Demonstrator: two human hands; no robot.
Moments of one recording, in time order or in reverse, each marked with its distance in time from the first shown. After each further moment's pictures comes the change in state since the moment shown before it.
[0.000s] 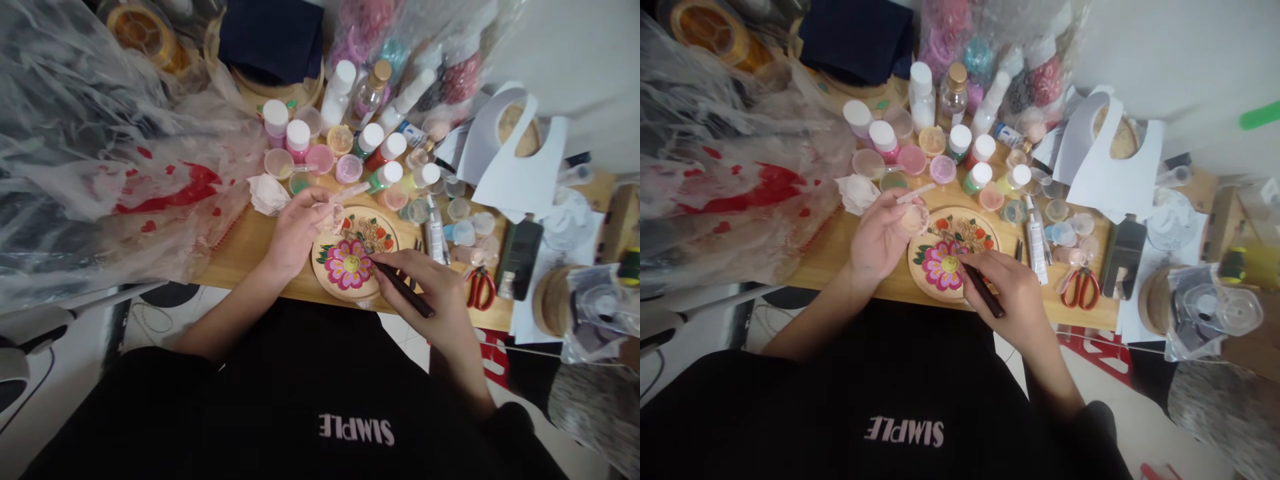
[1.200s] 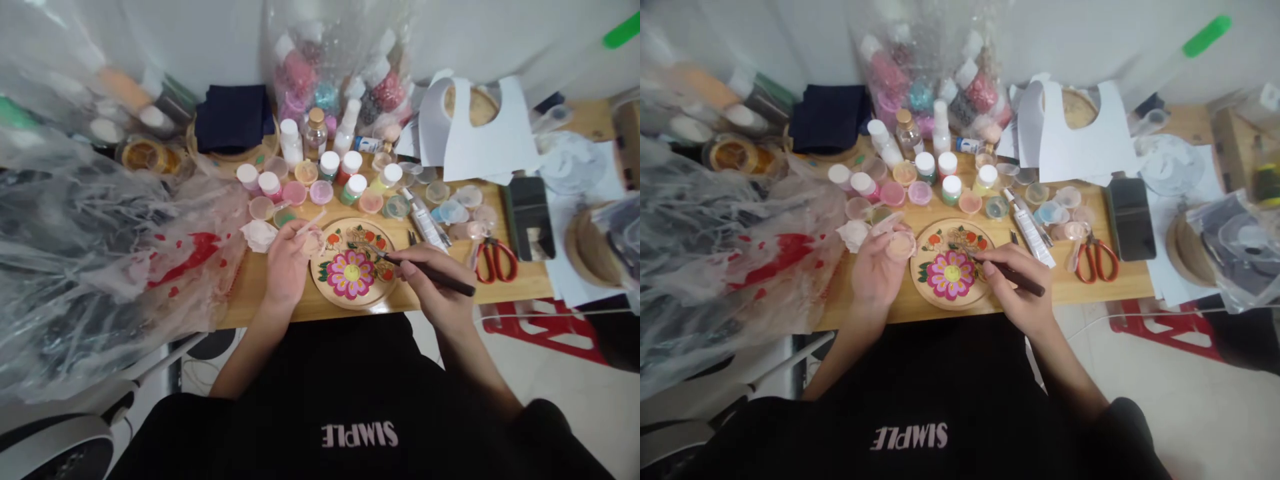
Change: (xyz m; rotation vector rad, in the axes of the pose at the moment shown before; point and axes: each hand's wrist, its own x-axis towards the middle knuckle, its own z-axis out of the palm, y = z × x) left_hand -0.002 0.008 -0.005 0.158 -0.047 0.027; right_hand -0.025 0.021 0.030 0.311 0.529 0.147
